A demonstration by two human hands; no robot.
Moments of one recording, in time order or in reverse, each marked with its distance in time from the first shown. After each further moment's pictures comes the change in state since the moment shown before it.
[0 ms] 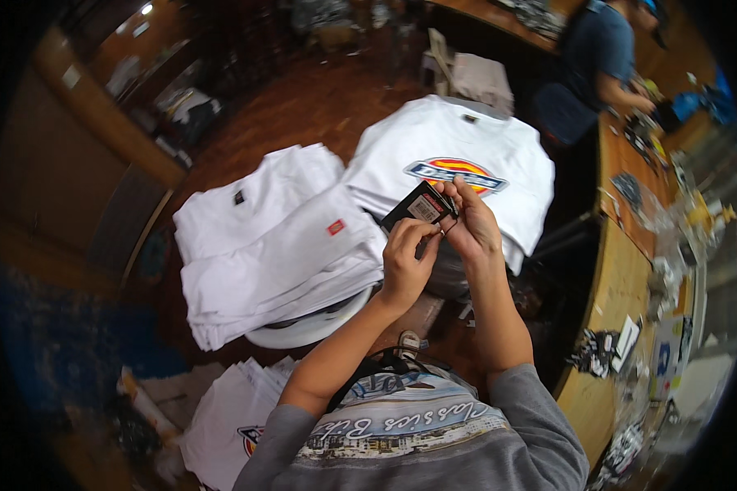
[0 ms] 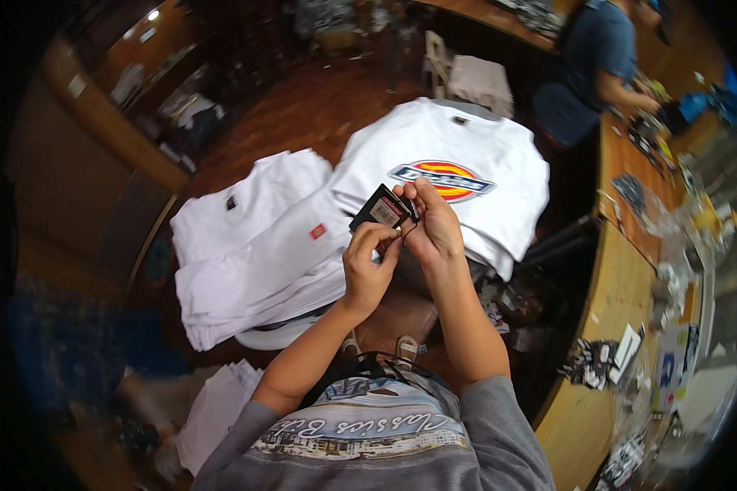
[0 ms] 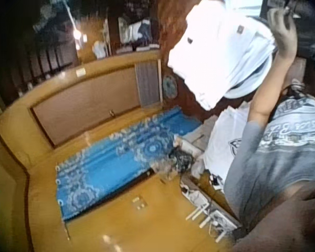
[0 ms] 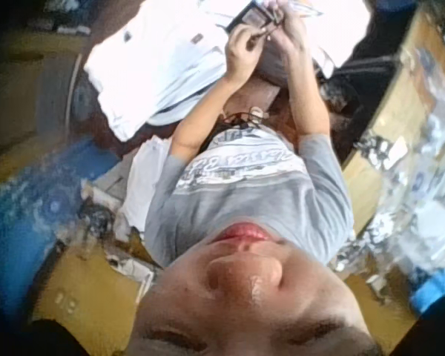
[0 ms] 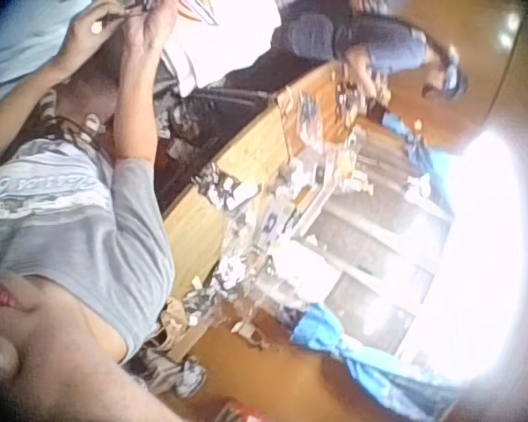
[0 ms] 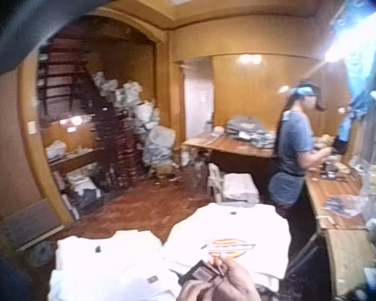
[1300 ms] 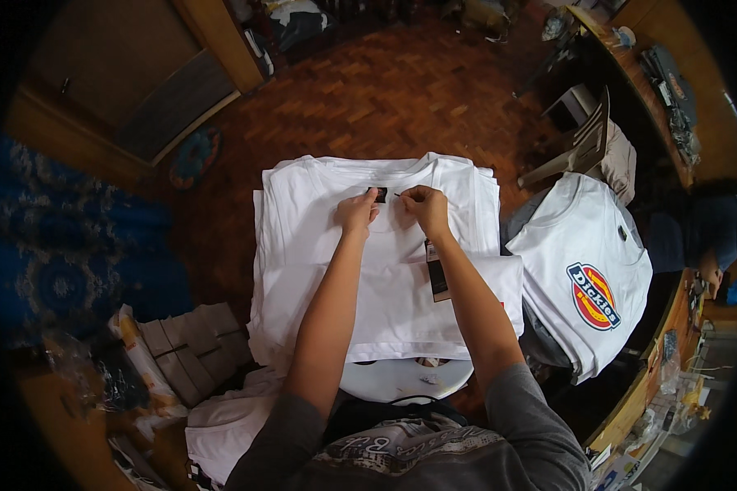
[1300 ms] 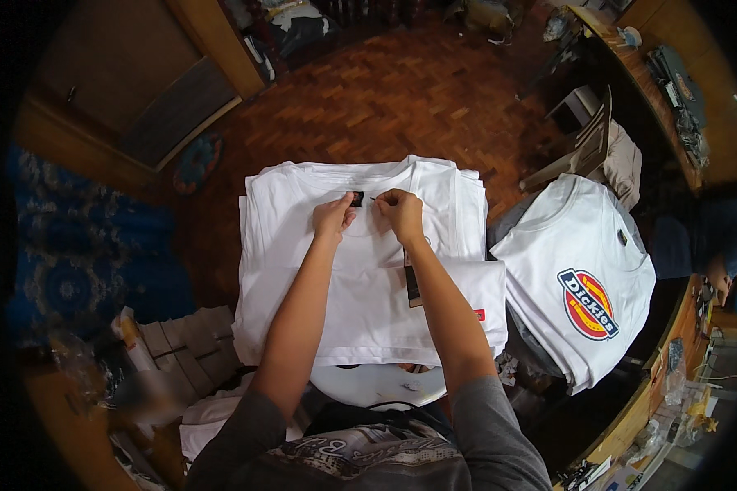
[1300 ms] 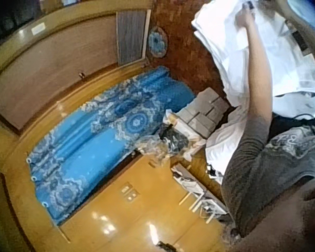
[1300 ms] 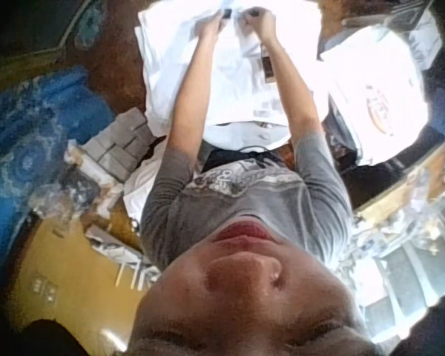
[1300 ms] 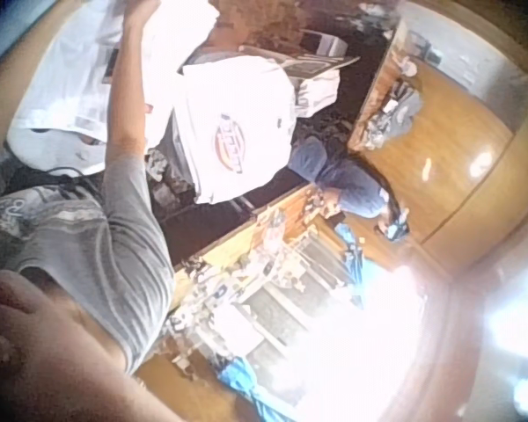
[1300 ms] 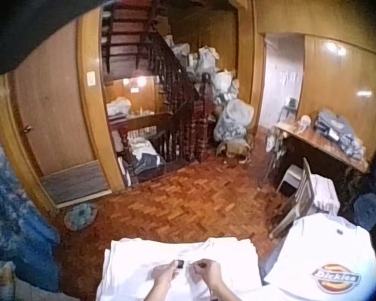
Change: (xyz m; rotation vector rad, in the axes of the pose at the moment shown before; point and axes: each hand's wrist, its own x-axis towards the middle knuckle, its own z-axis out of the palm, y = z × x) left_hand 0.029 -0.384 -0.272 -0.474 0.629 -1.411; right_hand 0.263 0.372 0.026 -1.472 -0.338 -0.037
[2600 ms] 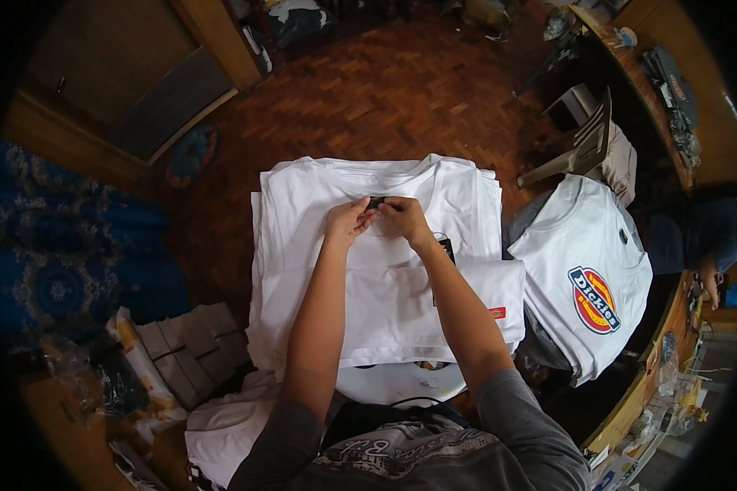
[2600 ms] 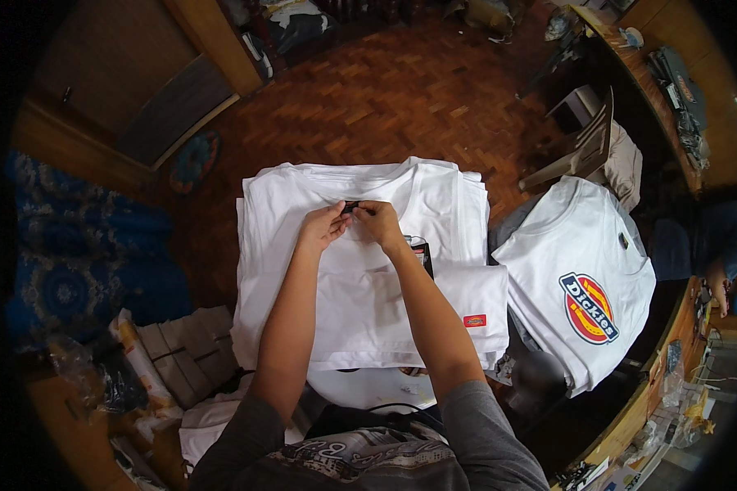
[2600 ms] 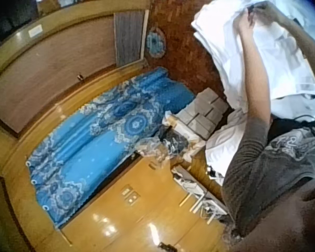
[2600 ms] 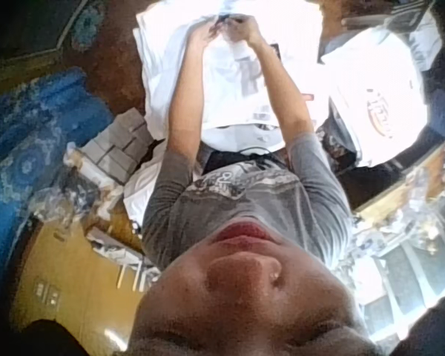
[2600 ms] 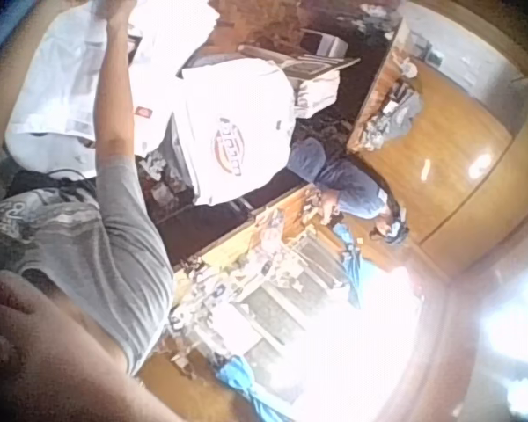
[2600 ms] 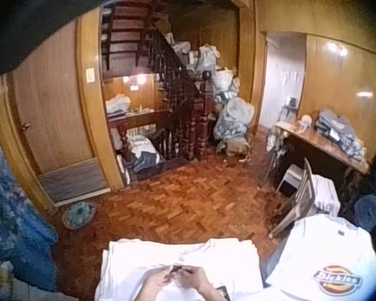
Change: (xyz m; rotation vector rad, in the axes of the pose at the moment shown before) left_hand -0.003 0.013 -0.026 -0.029 -0.202 -0.145; right_hand 0.000 0.011 0.035 0.253 -0.263 0.166
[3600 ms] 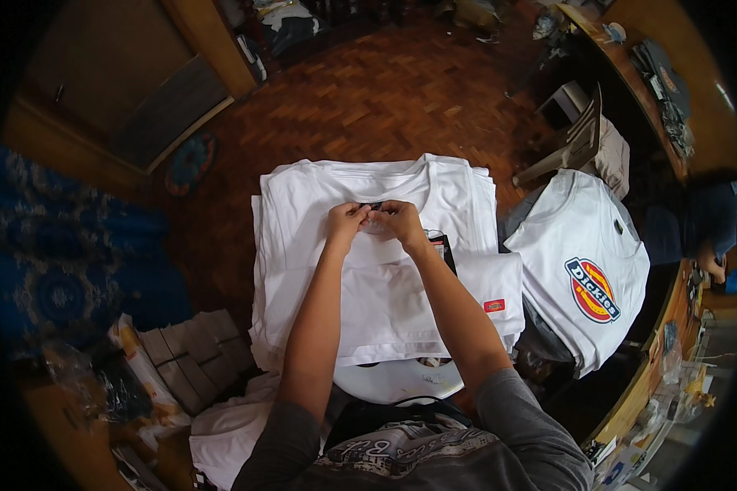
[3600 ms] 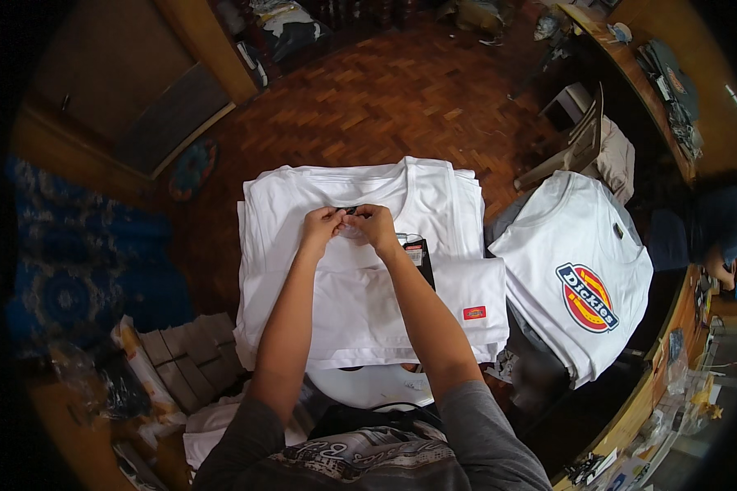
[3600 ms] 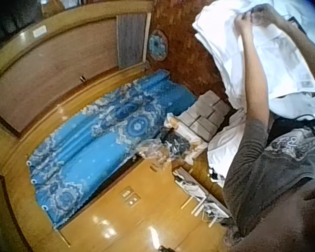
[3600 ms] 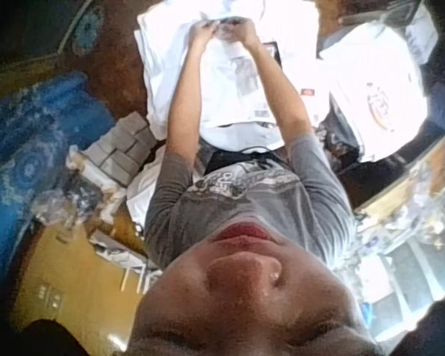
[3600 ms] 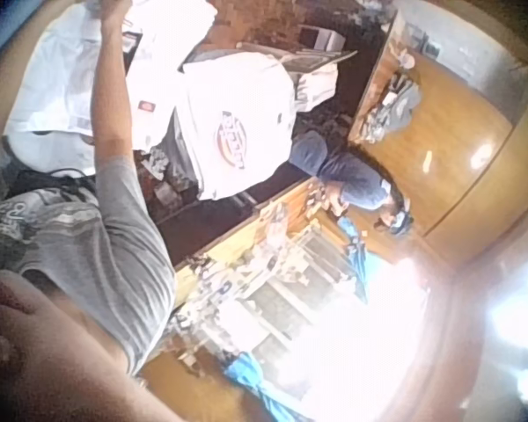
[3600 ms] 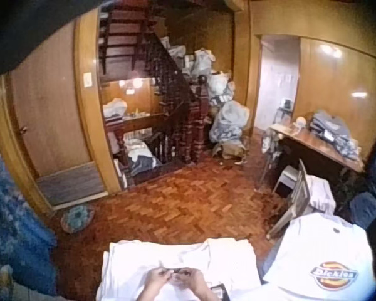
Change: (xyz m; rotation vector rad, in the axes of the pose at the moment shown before) left_hand -0.006 -0.008 -0.010 0.464 -0.039 0.349; right_hand -0.018 -0.008 0.012 0.027 0.069 -0.021
